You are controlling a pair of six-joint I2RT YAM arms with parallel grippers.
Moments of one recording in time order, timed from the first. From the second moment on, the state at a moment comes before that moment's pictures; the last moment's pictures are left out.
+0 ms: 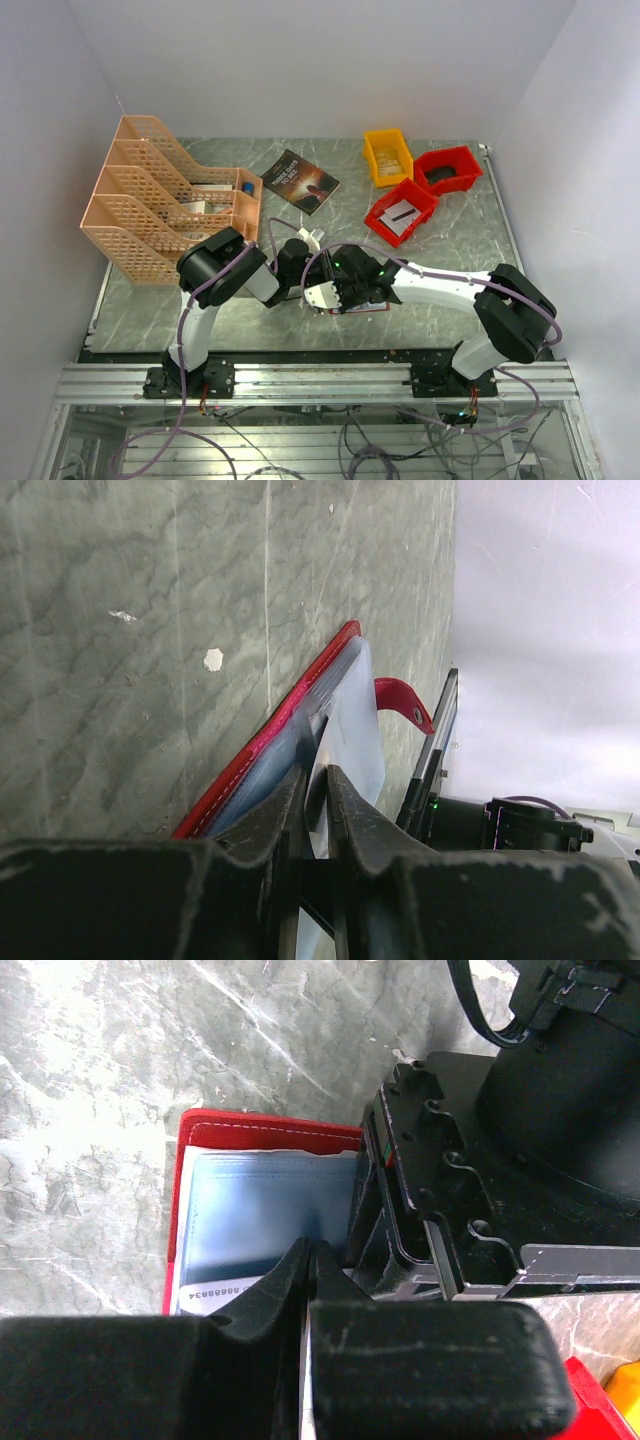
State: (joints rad) left arm -0.77 2.07 0.70 1.00 0.46 -1.10; right arm 0.90 1.54 0.80 -0.33 -0.13 -1.07
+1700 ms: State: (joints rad) left arm -0.77 1.98 0.64 0.98 0.42 -1.05; right arm 0.71 1.47 0.79 -0.47 -0.27 -1.14
